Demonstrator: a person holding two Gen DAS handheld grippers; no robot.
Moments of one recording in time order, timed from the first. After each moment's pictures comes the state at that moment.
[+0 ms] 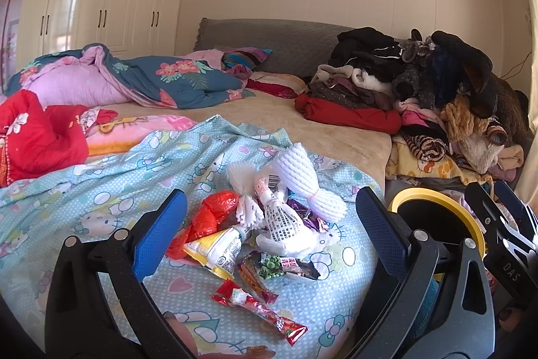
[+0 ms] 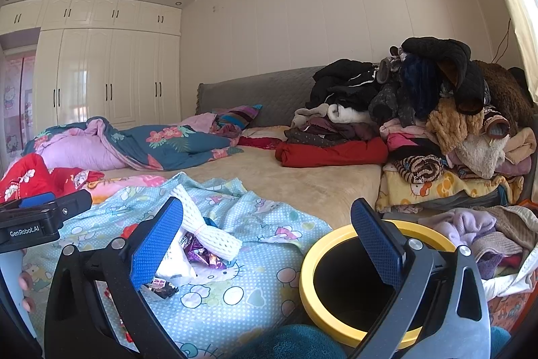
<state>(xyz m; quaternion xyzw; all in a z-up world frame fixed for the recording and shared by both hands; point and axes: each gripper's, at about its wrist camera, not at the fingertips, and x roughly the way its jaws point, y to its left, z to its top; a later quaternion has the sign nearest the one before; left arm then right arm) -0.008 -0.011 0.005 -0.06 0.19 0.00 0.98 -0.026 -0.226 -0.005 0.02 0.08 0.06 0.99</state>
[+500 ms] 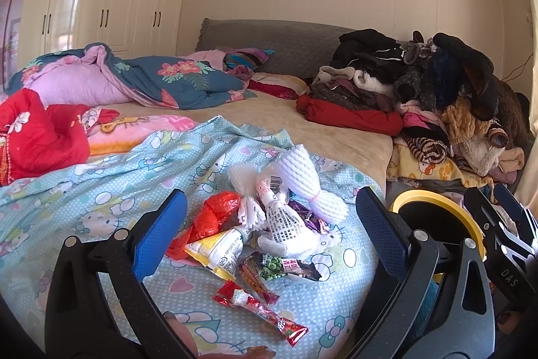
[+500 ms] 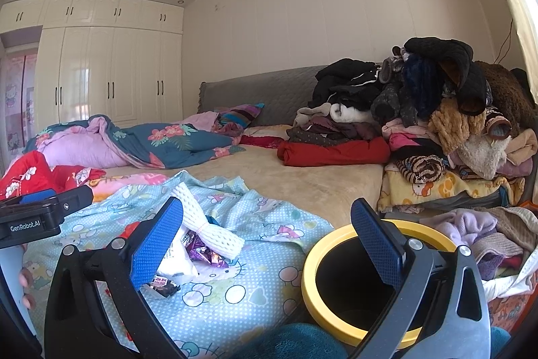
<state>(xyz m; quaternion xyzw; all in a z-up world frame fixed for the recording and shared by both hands) -0.008 -0.010 0.006 -0.06 0.19 0.00 0.98 -0.026 -0.226 -0.008 0.02 0.08 0.06 0.99</state>
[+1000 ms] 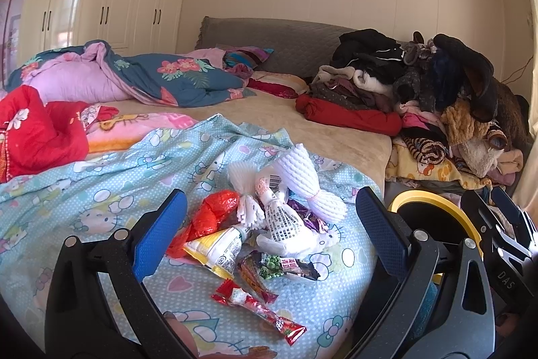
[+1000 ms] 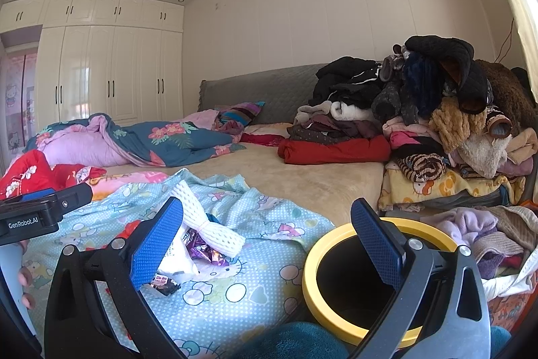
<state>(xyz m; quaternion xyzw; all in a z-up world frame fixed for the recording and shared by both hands) -0.007 -0.009 0.006 -0.06 0.20 0.00 0.98 -0.024 -0.223 -0.014 0.01 0.08 0.06 0.99</state>
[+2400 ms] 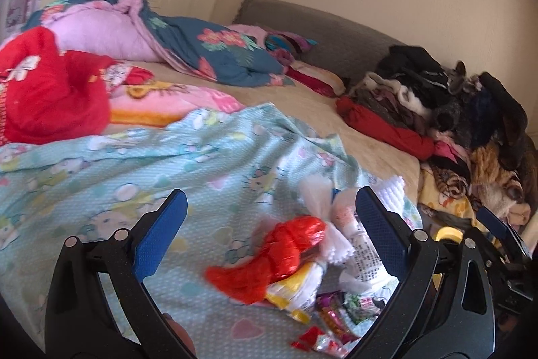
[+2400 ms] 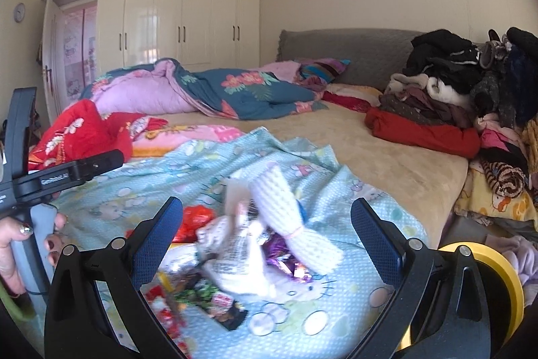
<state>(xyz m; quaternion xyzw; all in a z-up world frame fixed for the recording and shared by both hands) 0.062 0.118 -0.017 -0.17 0.24 0.02 0.96 0.079 -0.130 -0.006 -0.05 0.19 0.23 0.95</state>
